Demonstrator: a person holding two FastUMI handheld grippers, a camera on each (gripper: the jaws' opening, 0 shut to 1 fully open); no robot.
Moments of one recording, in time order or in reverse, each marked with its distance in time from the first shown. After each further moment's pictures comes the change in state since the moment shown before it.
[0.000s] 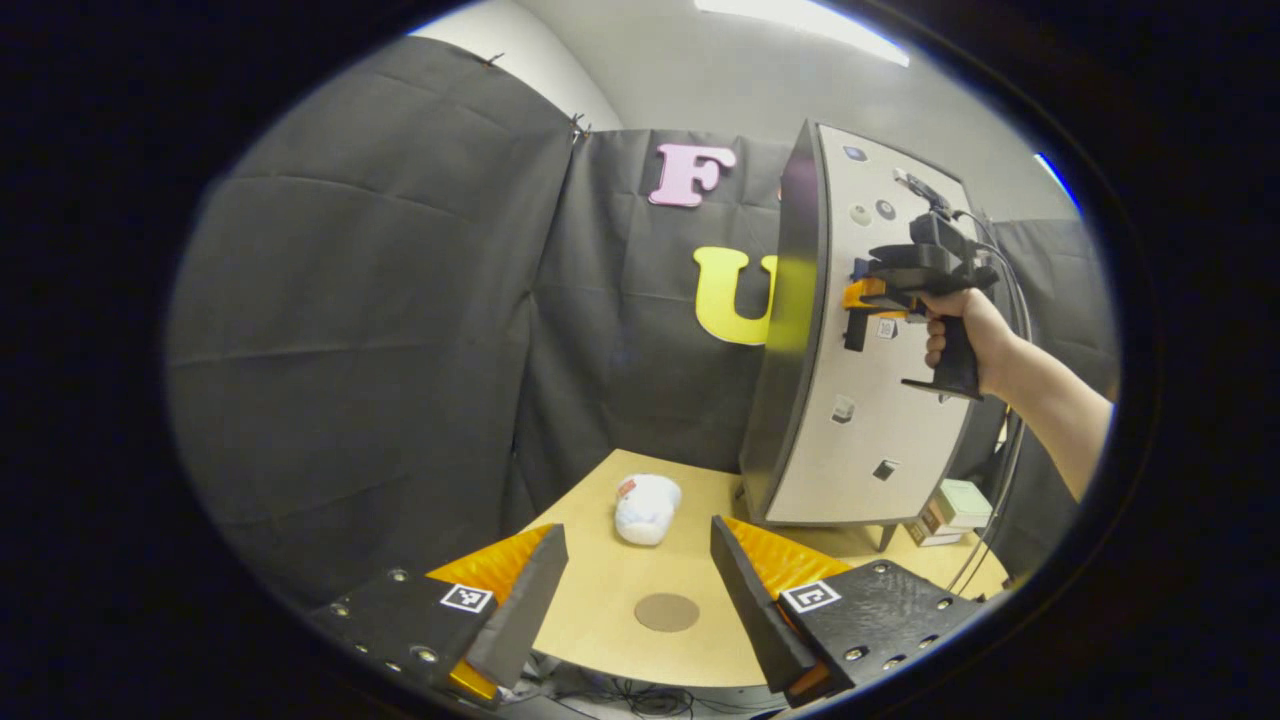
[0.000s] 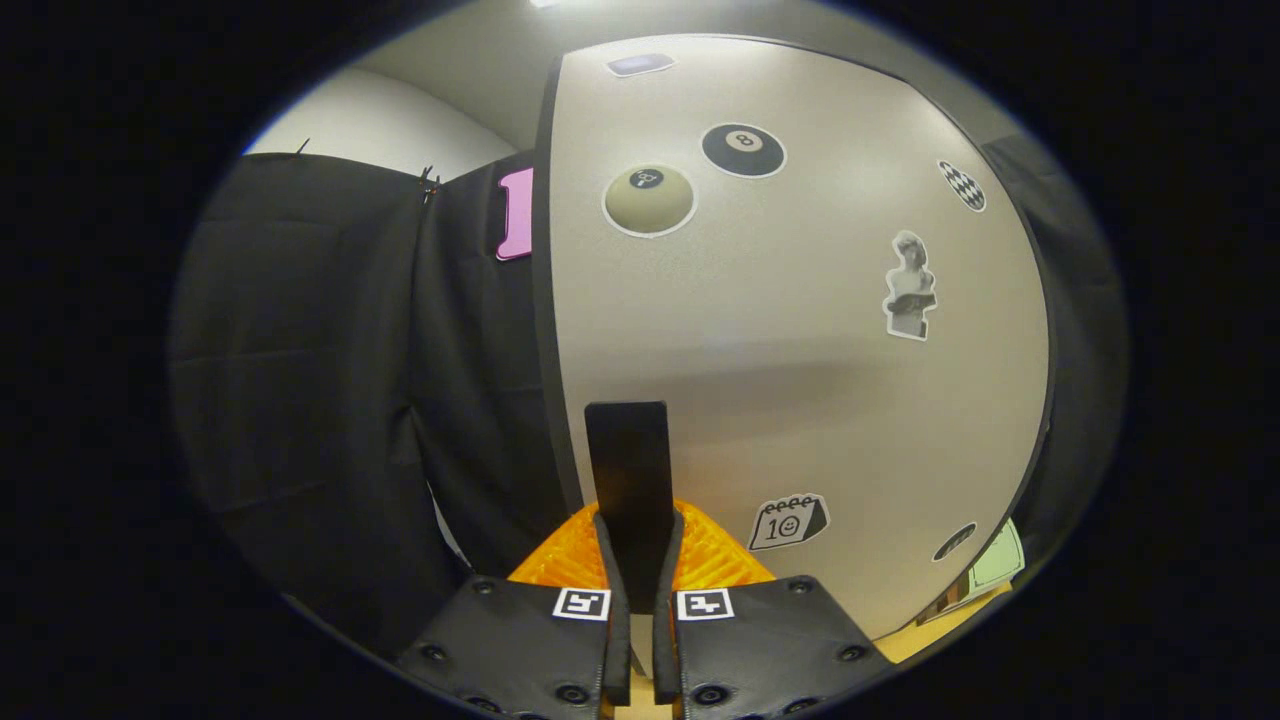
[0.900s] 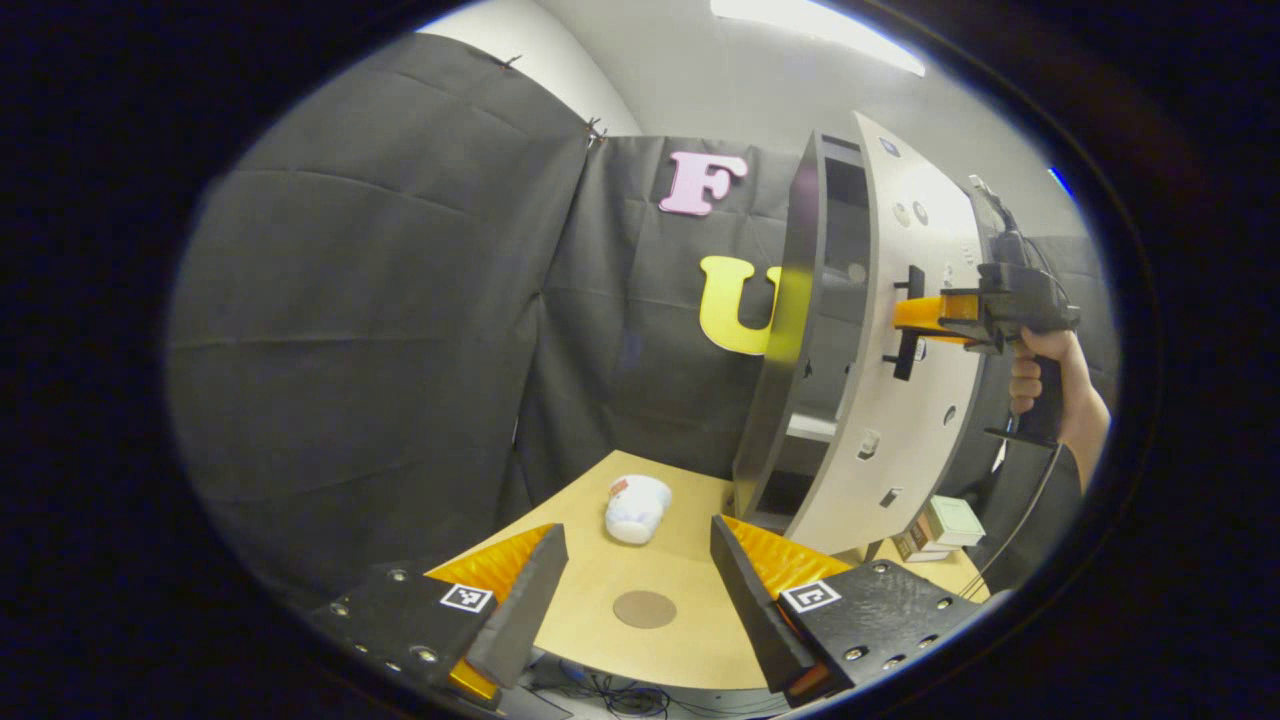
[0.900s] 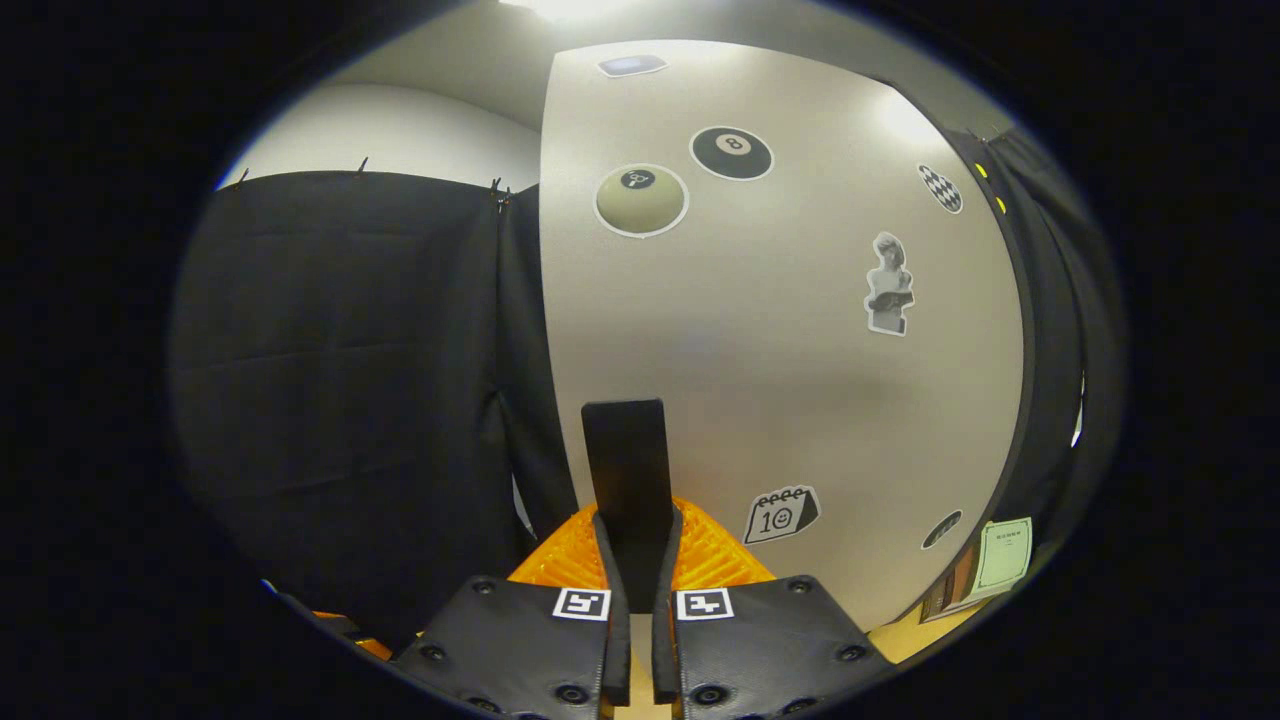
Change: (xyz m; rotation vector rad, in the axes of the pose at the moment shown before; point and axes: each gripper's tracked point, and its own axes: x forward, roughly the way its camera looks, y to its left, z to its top) left arm -0.019 -0.015 0.005 -0.031 -0.030 0.033; right arm -0.062 -0.005 -0.006 0.013 0.015 0.258
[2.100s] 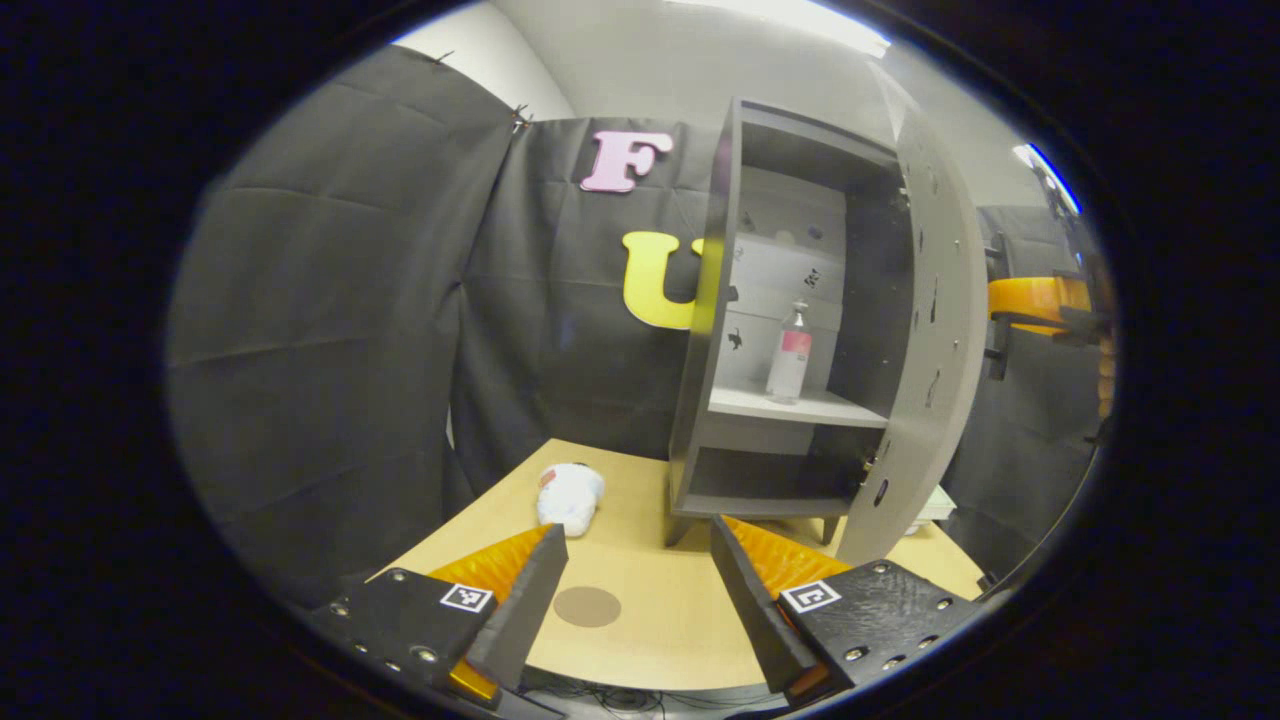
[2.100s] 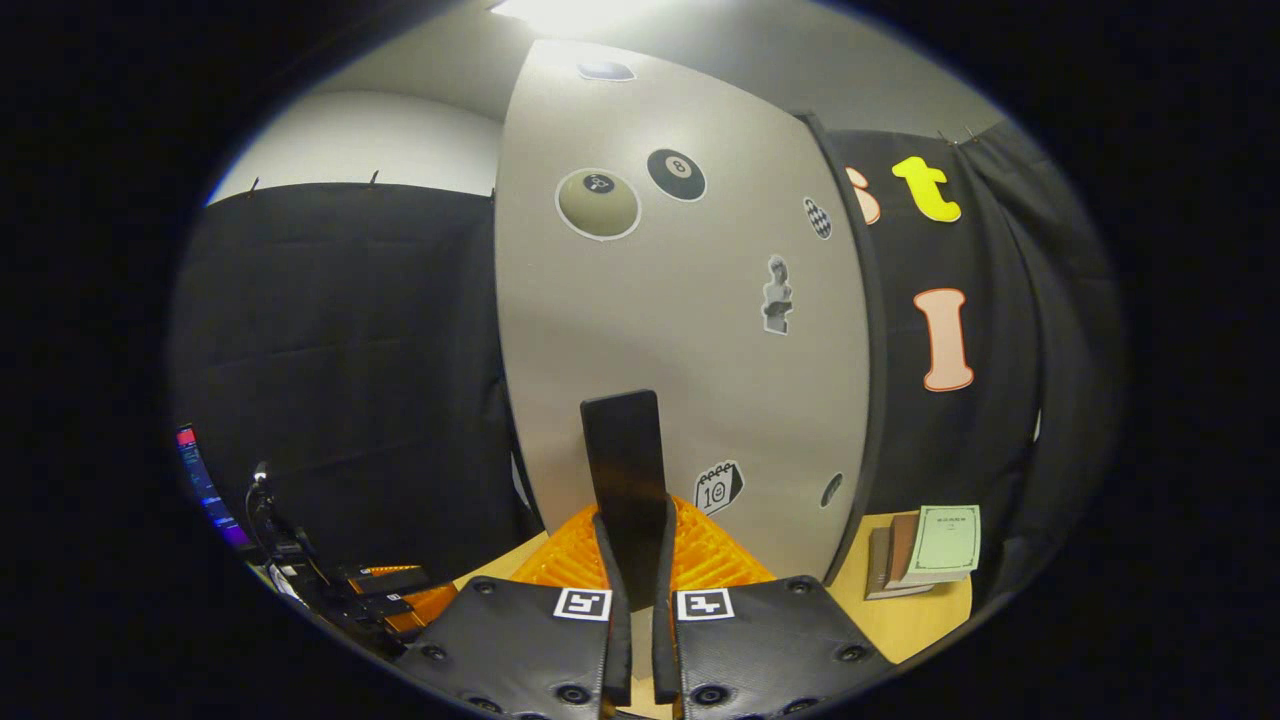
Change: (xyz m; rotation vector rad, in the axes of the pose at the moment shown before) left arm 0.027 -0.076 -0.024 0.099 0.055 -0.200; right arm -0.055 -0.034 -0.005 -0.011 0.024 -0.058
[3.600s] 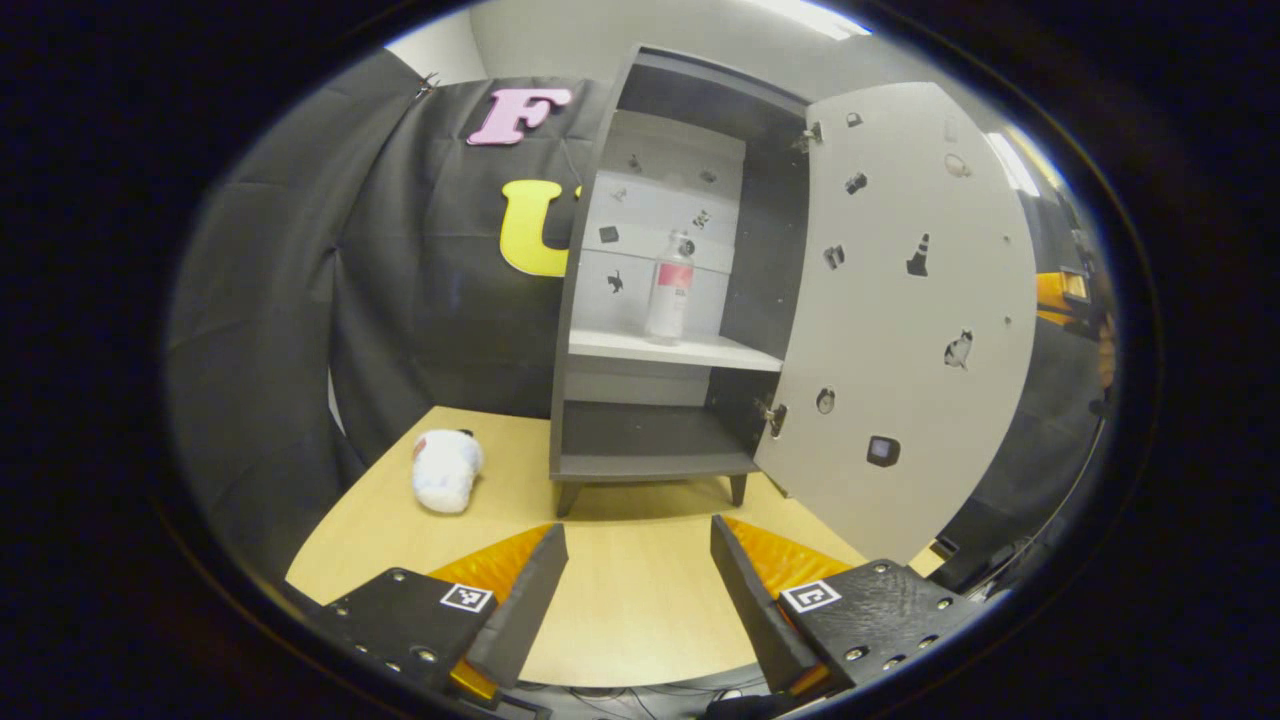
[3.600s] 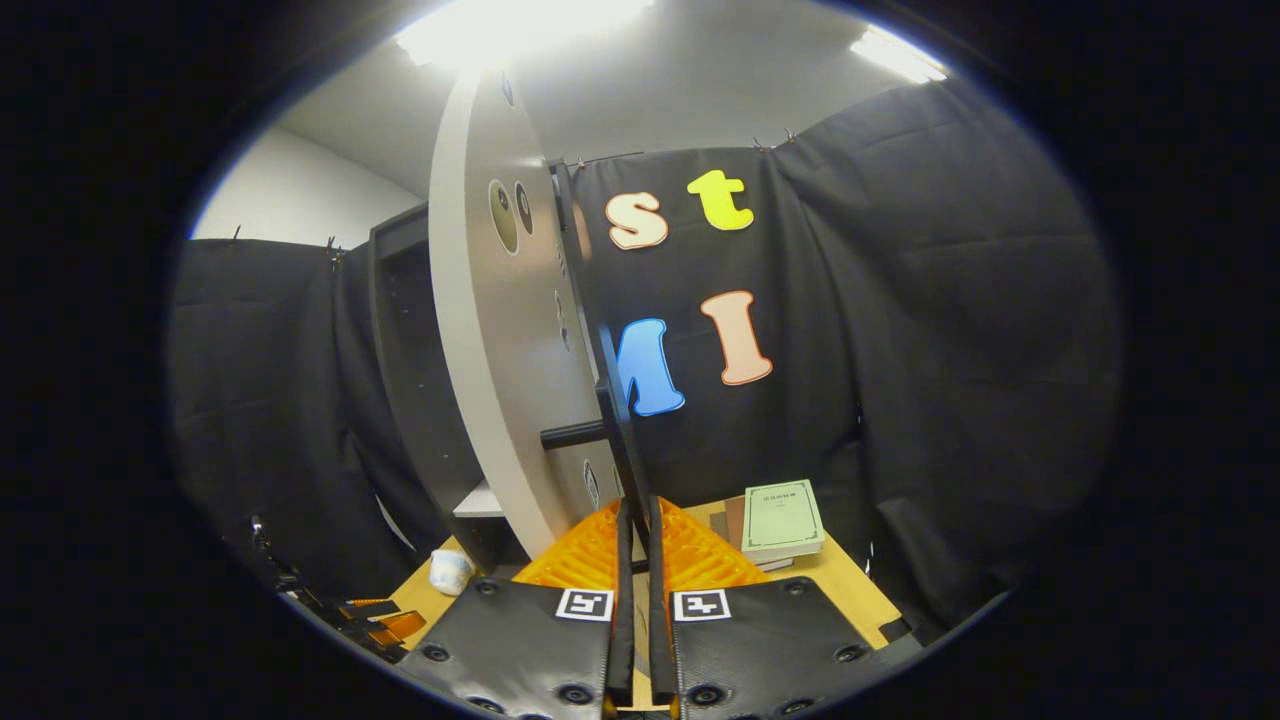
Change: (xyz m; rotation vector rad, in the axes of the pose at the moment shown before) left arm 0.038 -0.104 -0.044 0.031 0.131 -0.306; right arm -0.032 -0.071 0.002 0.188 -0.088 -0.418
